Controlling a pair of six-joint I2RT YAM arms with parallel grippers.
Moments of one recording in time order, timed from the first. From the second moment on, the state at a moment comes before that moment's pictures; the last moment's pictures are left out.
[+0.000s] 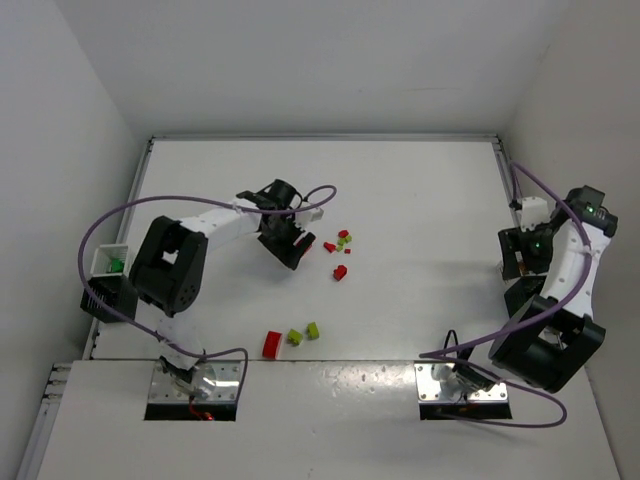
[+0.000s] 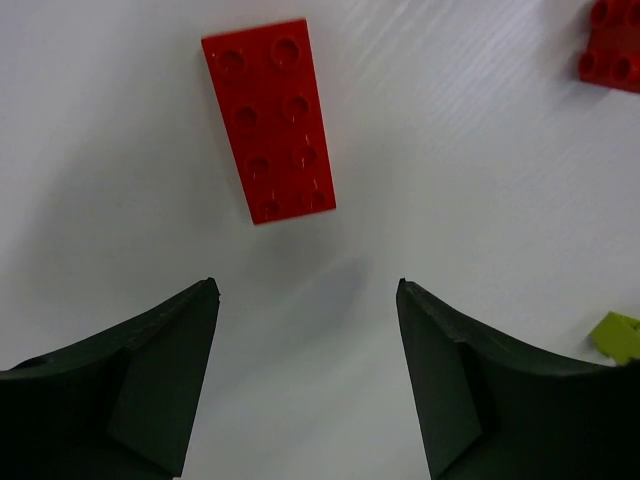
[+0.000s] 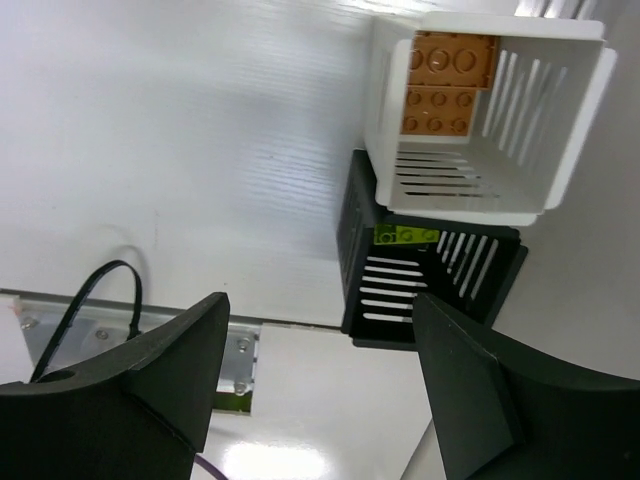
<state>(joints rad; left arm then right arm) -0.47 1.80 1.23 -0.66 0.21 0.26 -0.62 1.33 1.15 -1.14 -0.18 -0.76</state>
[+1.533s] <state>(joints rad) 0.10 1.32 1.42 -0.86 0.06 0.08 0.61 1.69 1.22 -0.99 -0.52 -0.57</state>
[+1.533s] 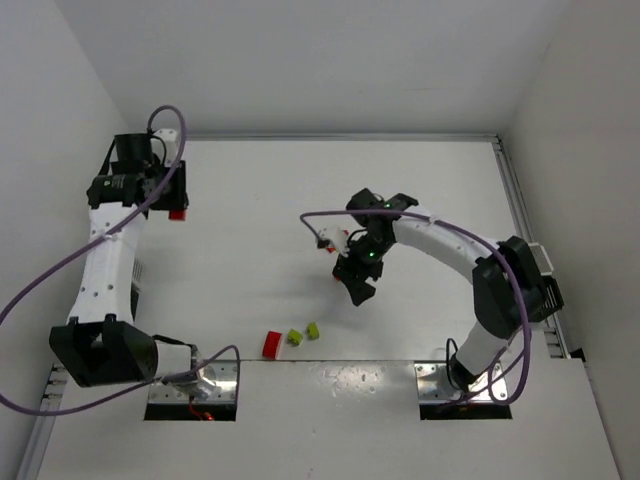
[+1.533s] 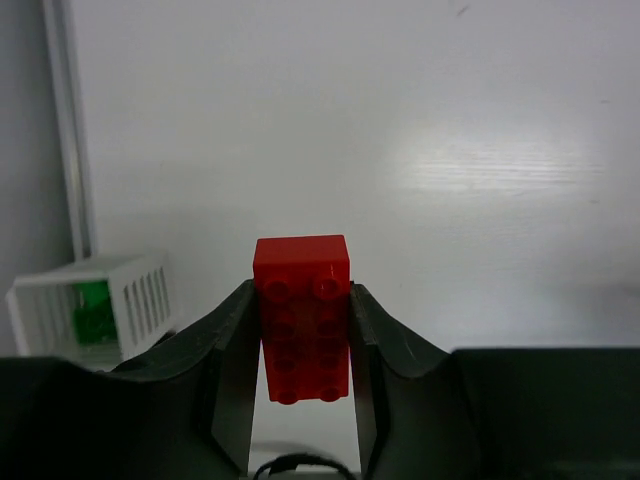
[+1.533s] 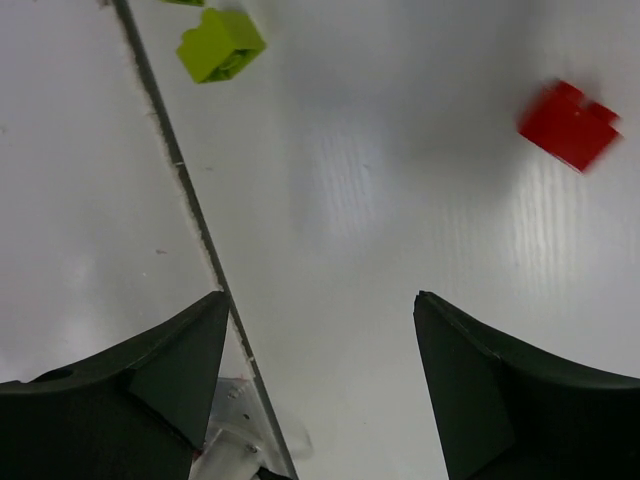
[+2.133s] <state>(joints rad) 0.62 1.31 1.34 -1.12 0.19 0.35 1.02 1.69 1.08 -0.67 -0.37 -0.59</state>
